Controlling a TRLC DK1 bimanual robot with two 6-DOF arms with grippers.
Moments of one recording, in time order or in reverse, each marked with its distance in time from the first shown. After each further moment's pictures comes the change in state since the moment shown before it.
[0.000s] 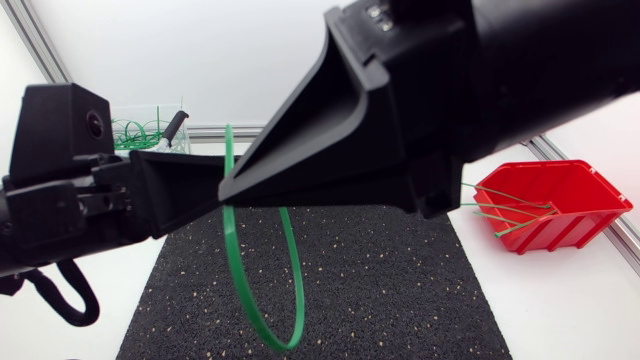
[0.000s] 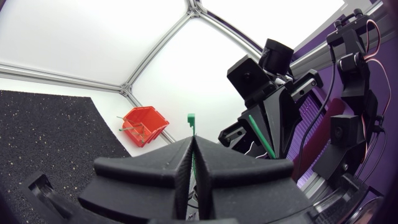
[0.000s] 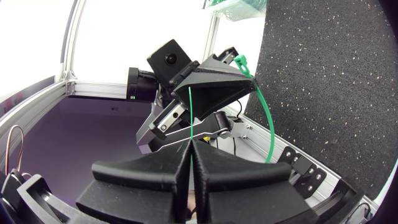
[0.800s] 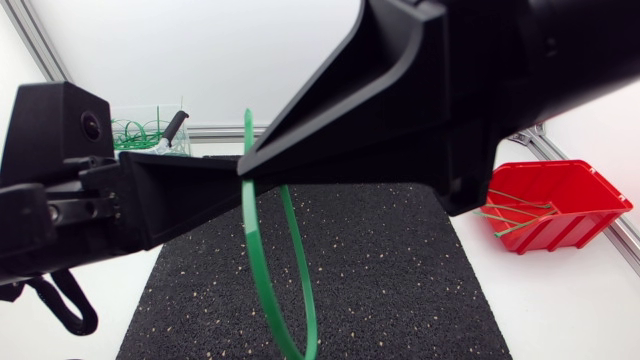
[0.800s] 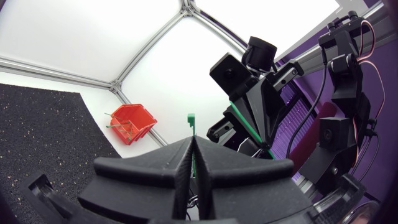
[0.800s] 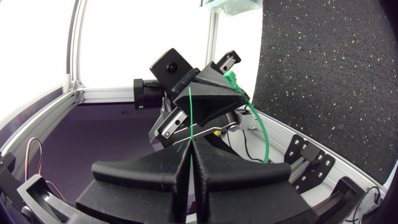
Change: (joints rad) left arm -0.059 -0.014 -0.005 0.041 -0.018 -0.068; right arm -0.077 -0.014 0.010 -0.019 -0.106 0.084
